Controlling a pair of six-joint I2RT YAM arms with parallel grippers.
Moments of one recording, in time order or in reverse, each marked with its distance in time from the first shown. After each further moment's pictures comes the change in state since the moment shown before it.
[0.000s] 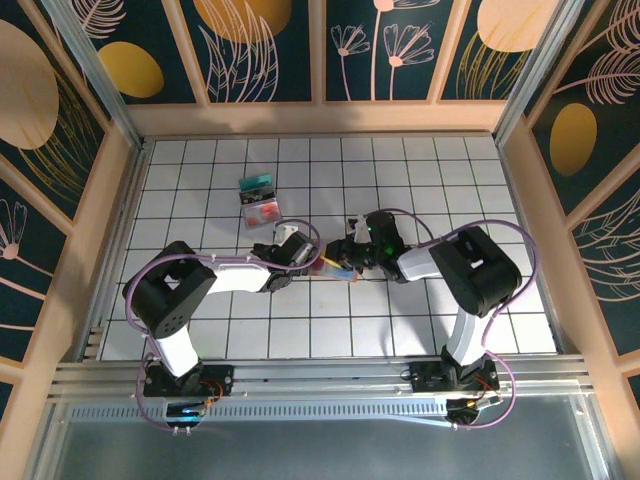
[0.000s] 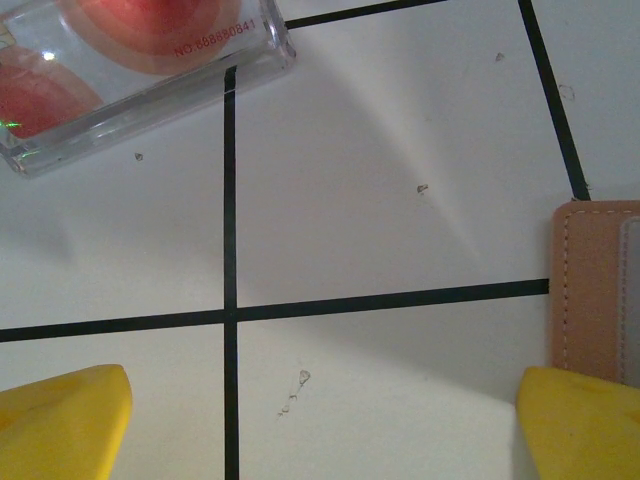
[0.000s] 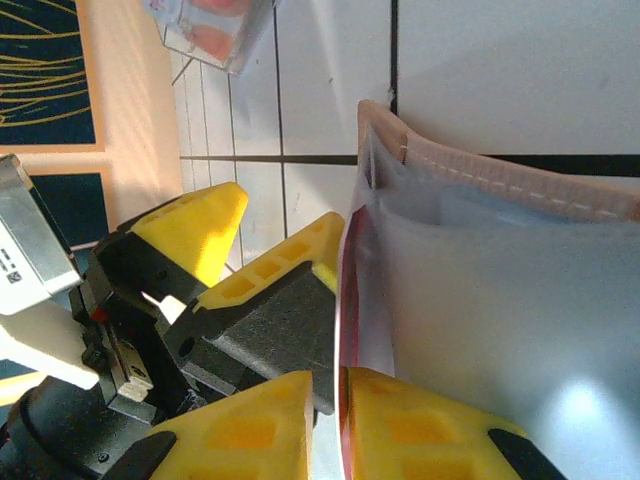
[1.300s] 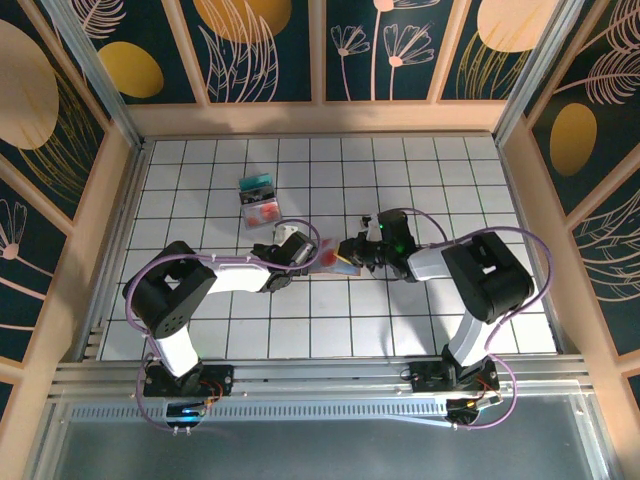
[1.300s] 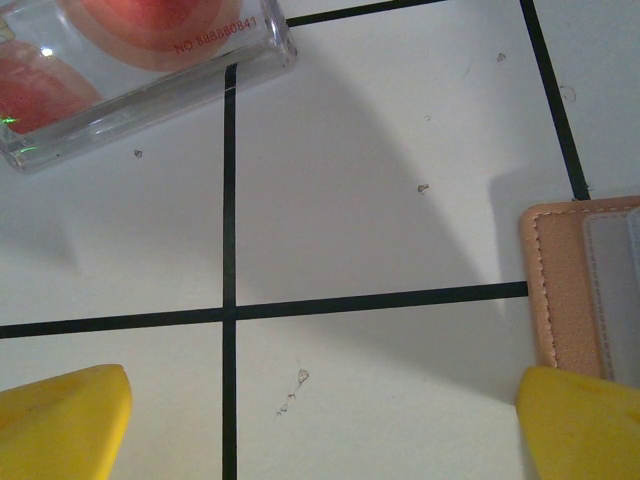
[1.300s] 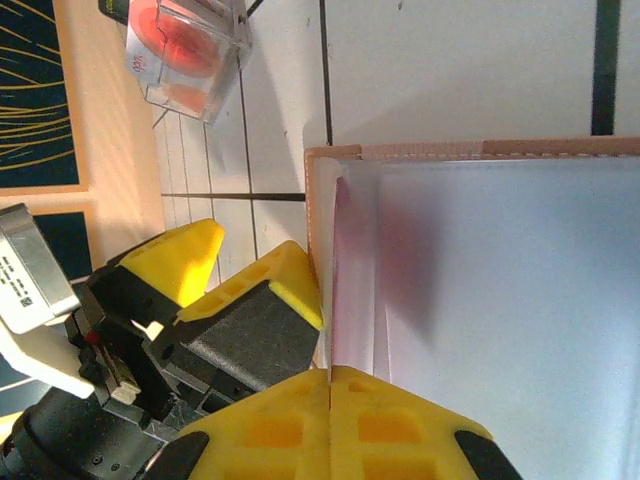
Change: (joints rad) left arm 0.000 0.000 0.000 0.000 0.002 -0.011; right arm -0.060 -0.076 -0.032 -0.092 0.046 -0.046
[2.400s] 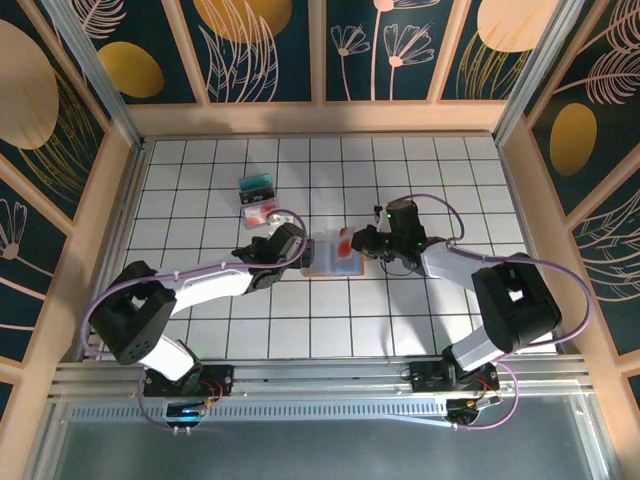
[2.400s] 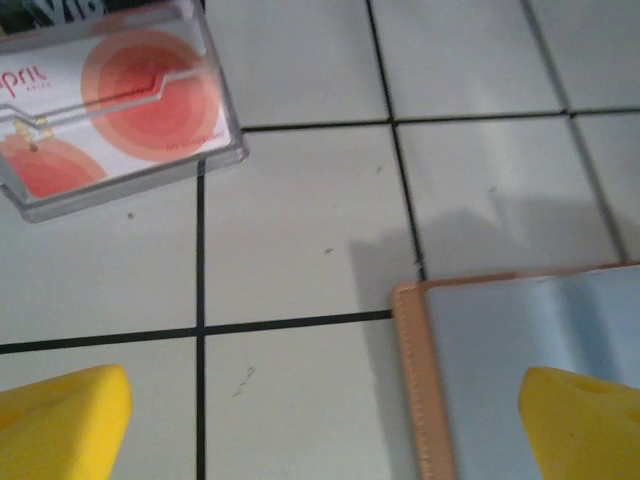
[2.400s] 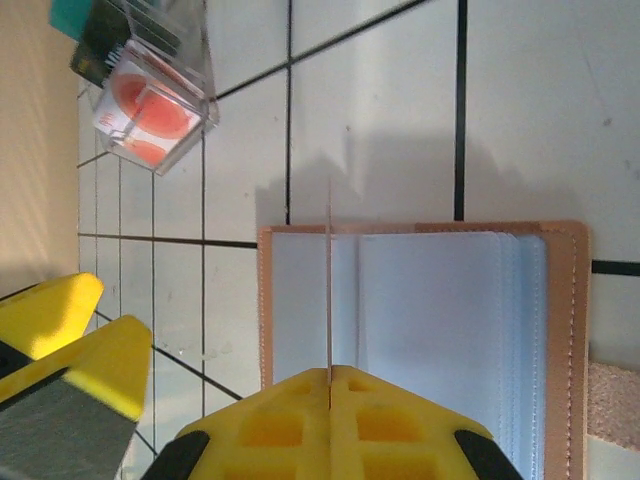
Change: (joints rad) left arm 0.010 -0.242 -0.017 -0.033 0.121 -0.035; right arm -0.026 -0.222 0.066 -0.366 0.204 -0.216
